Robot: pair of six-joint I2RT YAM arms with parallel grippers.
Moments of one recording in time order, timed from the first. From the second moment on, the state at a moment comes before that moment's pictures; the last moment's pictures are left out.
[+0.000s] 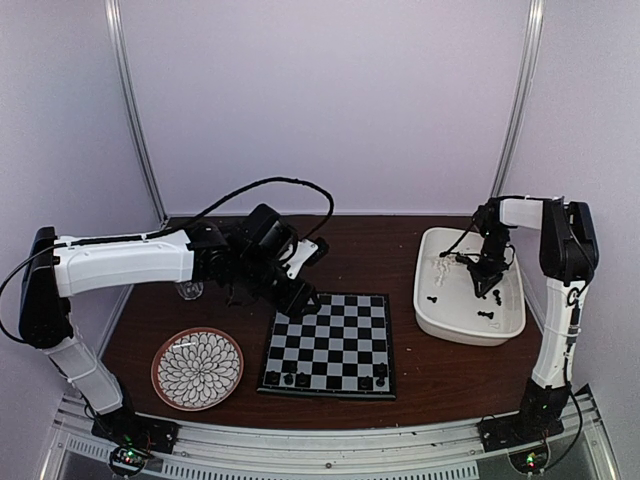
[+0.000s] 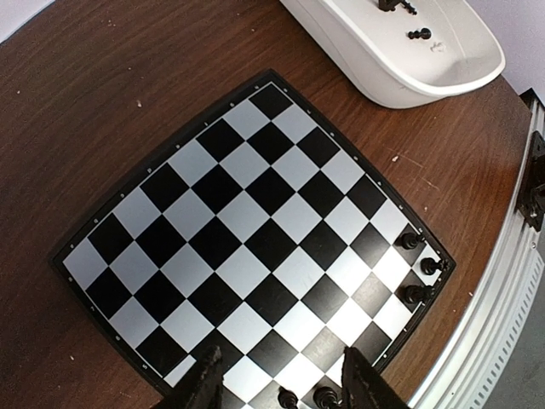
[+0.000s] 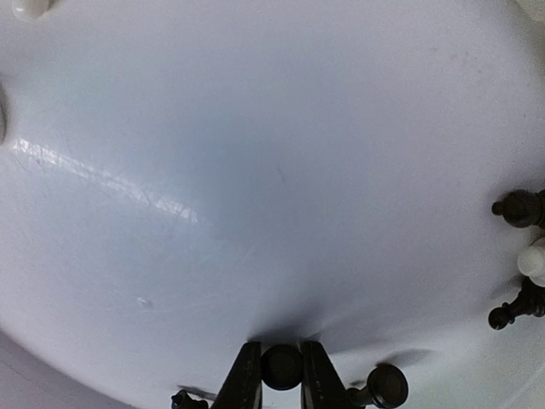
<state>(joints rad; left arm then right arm) -0.95 1.64 1.30 -0.54 0.11 -0.20 -0.02 2.14 1.63 -1.14 0.03 -0.41</state>
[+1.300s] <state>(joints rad) -1.09 1.84 1.42 0.46 -0.10 -0.03 0.20 1.55 1.28 0.24 -1.11 0.96</state>
